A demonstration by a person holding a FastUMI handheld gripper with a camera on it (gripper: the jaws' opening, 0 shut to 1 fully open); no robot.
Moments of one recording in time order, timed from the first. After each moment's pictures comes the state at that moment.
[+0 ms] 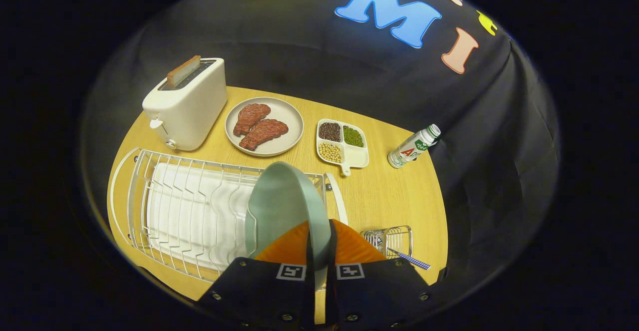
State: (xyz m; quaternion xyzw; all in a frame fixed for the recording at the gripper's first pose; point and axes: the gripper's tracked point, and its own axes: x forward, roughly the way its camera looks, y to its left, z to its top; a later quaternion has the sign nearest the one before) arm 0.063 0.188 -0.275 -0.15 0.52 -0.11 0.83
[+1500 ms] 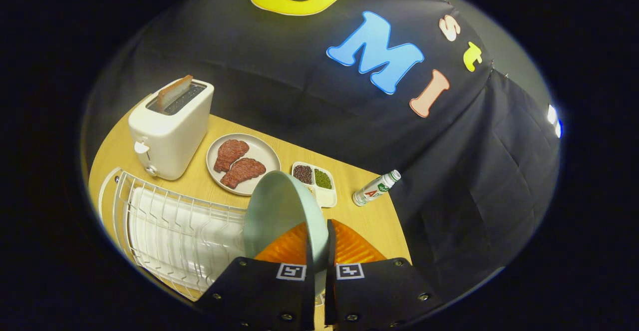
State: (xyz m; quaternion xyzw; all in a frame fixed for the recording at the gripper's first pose) arm 0.106 0.209 -0.215 -0.26 0.39 -0.19 0.86
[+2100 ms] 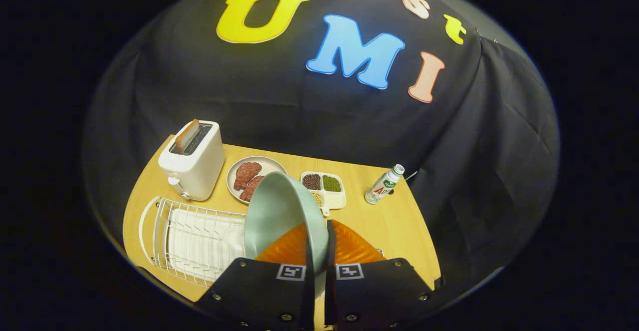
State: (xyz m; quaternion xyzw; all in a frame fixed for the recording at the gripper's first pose) arm 0.068 0.171 -0.158 -0.11 0.40 -0.11 0.90
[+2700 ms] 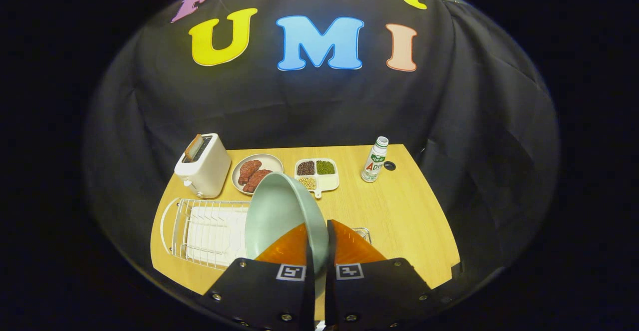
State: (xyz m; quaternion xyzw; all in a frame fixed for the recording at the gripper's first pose) arm -0.002 0.084 -0.145 0.01 0.41 -0.06 0.91
